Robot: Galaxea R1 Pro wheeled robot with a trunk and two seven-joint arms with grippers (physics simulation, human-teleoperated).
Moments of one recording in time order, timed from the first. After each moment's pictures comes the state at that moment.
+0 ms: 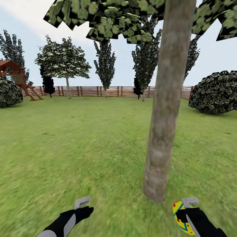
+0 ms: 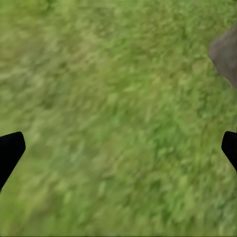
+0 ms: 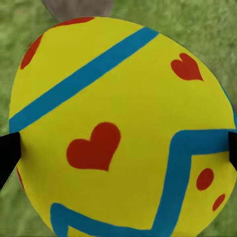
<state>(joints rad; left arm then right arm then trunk) -0.55 -0.03 0.18 -0.27 0.08 0.20 -0.10 -0.33 -0.21 0.03 -0.82 0.03 0.61 -0.08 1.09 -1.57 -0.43</state>
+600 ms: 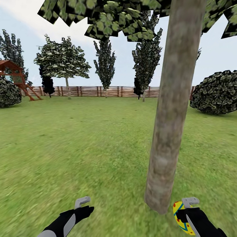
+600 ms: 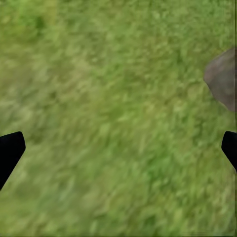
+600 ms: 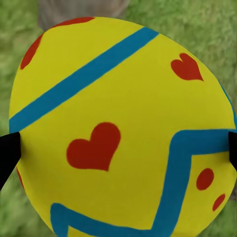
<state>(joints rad) -0.55 -0.03 0.18 -0.27 0.09 0.19 -0.11 -0.33 -0.21 0.03 -0.82 0.03 0.61 -0.08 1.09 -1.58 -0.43</state>
